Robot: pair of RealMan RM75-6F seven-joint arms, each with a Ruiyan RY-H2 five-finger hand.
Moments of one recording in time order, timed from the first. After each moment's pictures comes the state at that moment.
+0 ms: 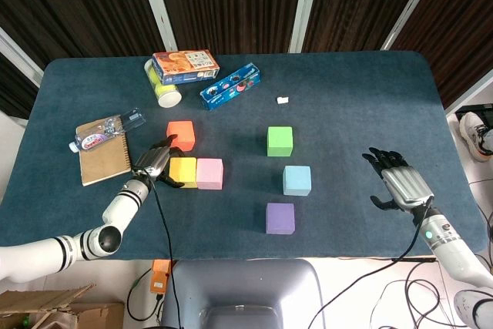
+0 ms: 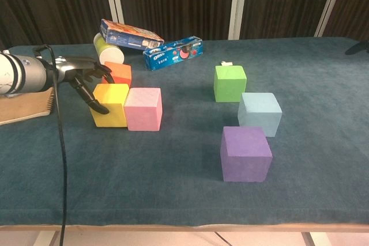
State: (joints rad) left arm -1.01 -1.43 -0.15 -1.38 0.47 0.65 0.20; right arm 0.50 -0.99 0.07 -1.69 -1.24 0.90 -0.06
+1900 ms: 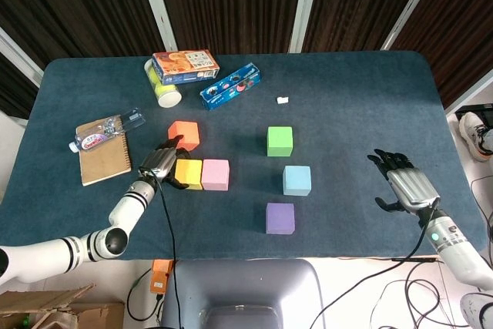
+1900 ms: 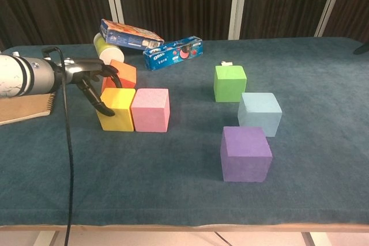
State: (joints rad) left arm -1.03 -1.47 -0.14 -1.38 0.46 0.68 0.26; right arm 0.49 -0.96 0.07 -1.70 -1.24 0.90 -0.04
